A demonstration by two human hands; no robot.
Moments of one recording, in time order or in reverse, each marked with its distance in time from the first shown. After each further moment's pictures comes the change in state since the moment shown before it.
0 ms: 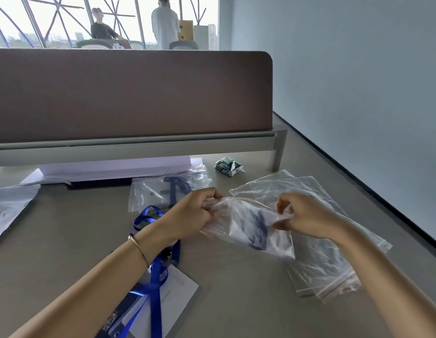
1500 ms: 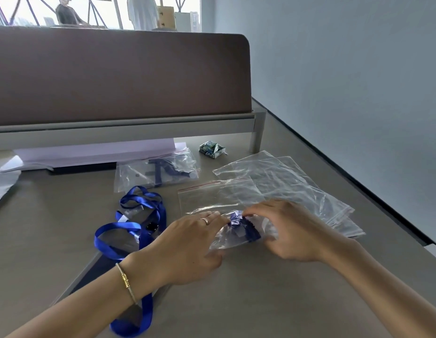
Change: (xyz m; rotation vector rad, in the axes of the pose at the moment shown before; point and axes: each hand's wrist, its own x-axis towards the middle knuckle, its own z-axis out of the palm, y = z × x) left_hand -0.085 0.007 0.058 0.837 -0.100 0.357; right_hand -0.093 -0.021 0.020 -0.081 0.043 -0.312
